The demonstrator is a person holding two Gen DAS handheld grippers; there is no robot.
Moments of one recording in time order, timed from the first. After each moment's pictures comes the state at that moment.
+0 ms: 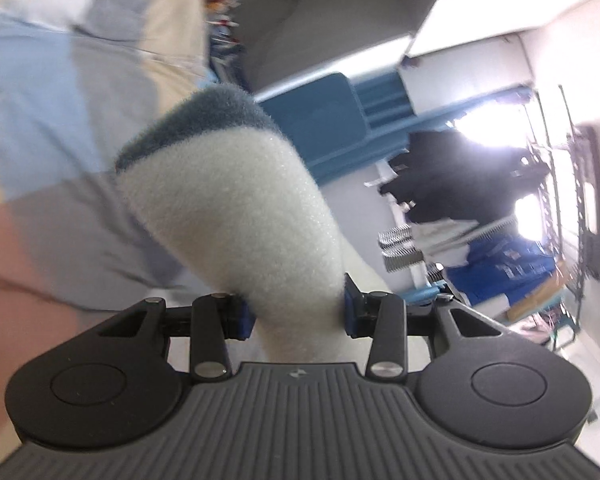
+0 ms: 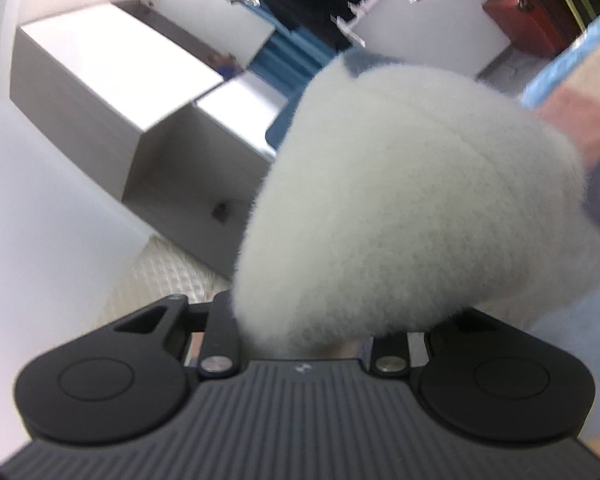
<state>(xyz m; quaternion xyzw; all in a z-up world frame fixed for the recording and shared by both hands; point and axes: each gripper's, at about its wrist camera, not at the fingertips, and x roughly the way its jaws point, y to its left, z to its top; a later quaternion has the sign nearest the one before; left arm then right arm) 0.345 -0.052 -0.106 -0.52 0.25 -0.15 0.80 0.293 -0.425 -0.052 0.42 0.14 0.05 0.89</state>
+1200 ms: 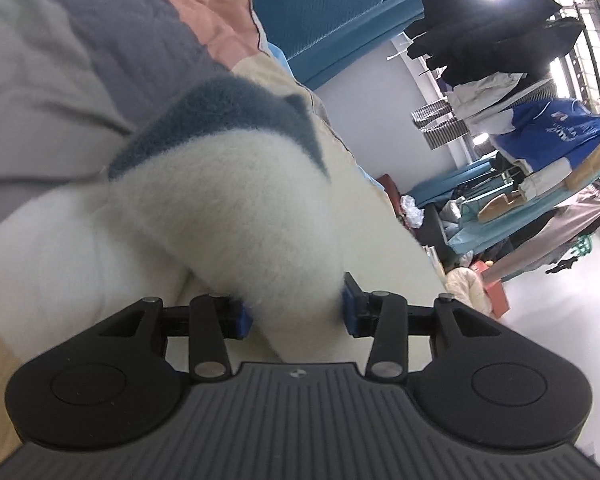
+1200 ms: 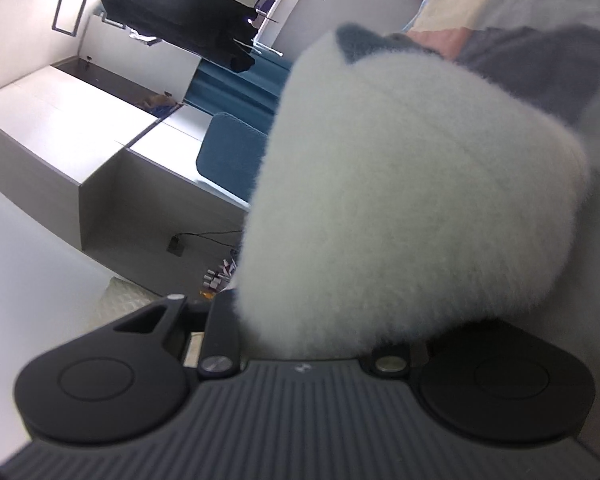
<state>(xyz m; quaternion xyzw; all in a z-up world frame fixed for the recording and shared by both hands) 0.439 -0.195 -0.302 -0.41 0.36 -0.22 0.81 0.288 -0.563 -0.279 0.51 0.13 0.03 0.85</state>
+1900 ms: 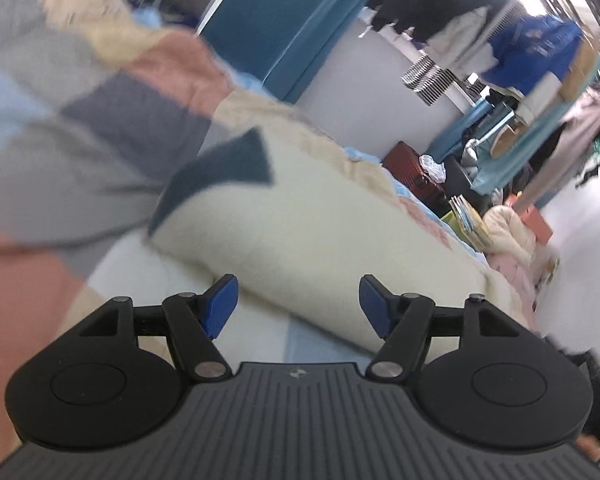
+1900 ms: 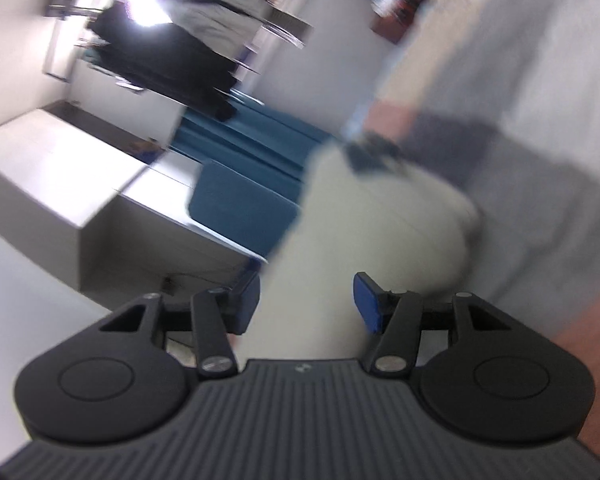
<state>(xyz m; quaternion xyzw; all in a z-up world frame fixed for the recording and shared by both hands) 0.345 -0.177 -0.198 -0.23 0.35 -0.22 0.88 0.168 -0.568 -0.212 0.51 0.09 -0.04 0.85</state>
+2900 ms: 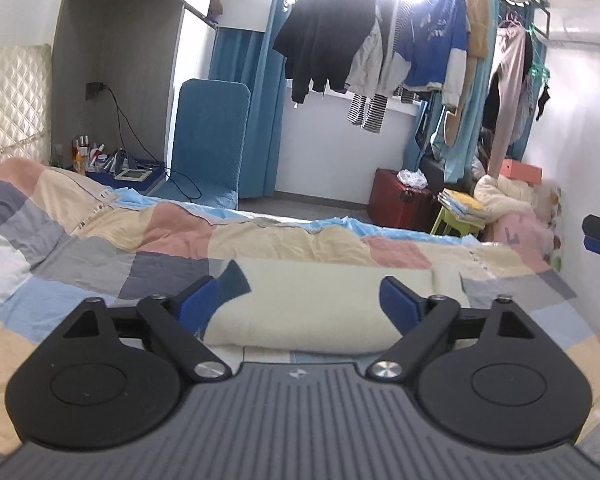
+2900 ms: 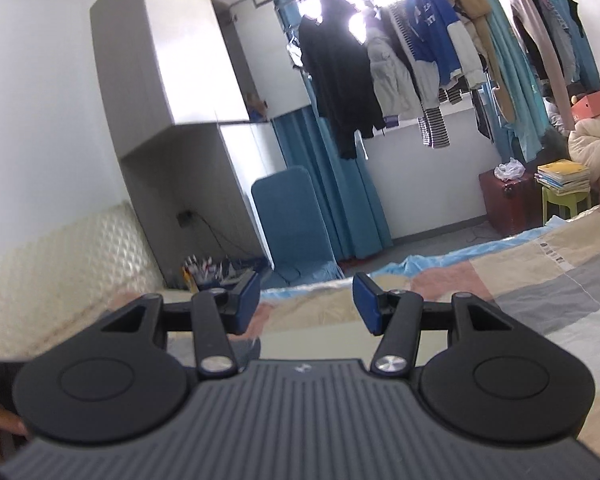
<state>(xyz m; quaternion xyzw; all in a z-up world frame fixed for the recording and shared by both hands) 0.150 -0.146 -0.005 -0.04 0.22 -0.23 0.95 0.054 -0.422 -0.008 0.16 0.08 -0.03 0.98</state>
